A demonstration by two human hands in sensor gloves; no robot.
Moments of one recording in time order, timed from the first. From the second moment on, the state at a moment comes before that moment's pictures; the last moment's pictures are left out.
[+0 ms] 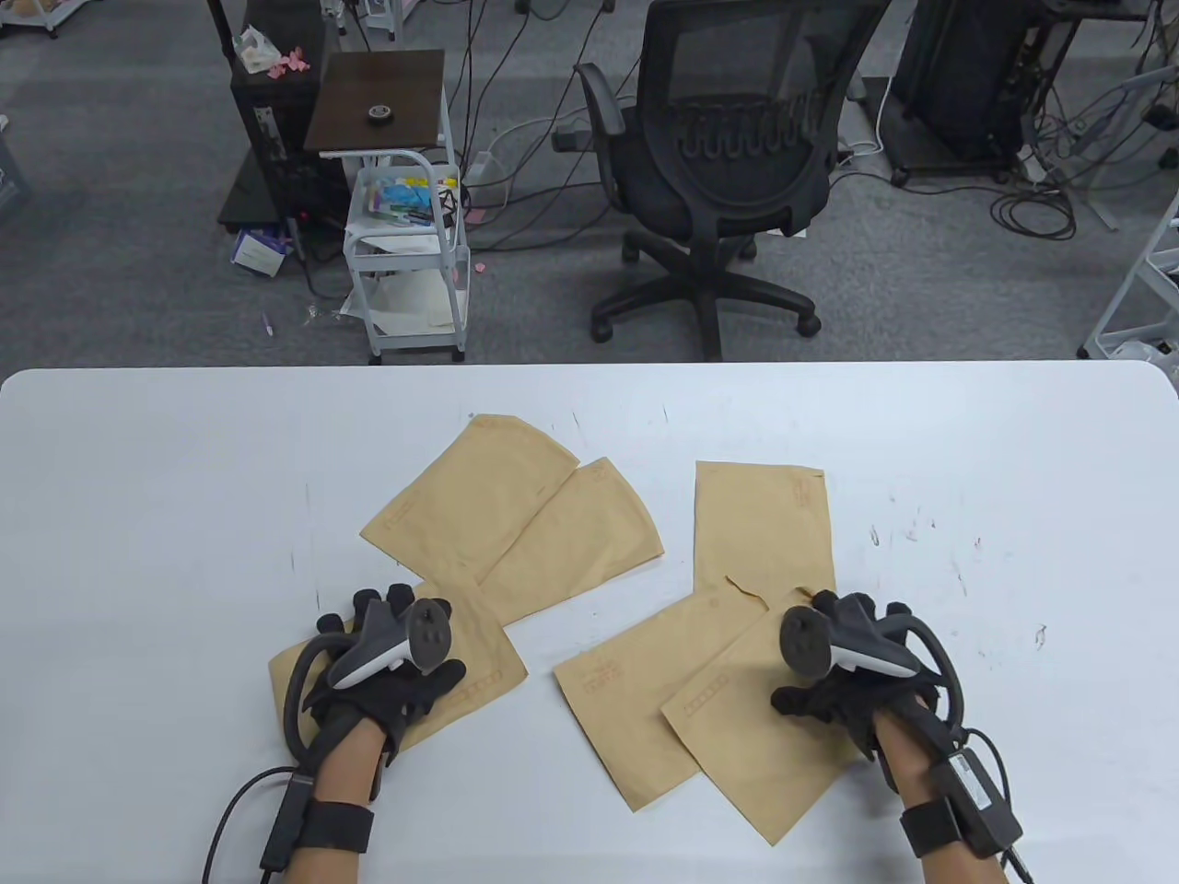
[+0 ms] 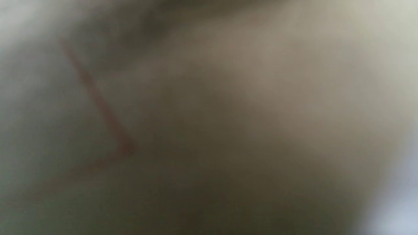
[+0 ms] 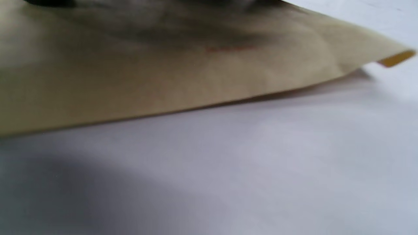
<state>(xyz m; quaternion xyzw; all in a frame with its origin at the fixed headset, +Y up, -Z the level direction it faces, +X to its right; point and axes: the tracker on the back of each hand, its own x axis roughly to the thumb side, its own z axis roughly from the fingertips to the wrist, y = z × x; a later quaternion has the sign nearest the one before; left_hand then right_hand) -0.221 -0.795 -0.361 -0.26 -0.06 -0.05 0.96 0.204 -0.777 -0.355 -0.15 -0.21 -0.96 0.08</state>
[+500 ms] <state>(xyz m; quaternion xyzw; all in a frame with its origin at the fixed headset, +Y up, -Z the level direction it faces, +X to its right) -0.202 -0.802 -0.388 -0.30 -0.09 0.00 0.95 0.191 -0.780 -0.350 -0.19 -0.25 -0.95 0.08</state>
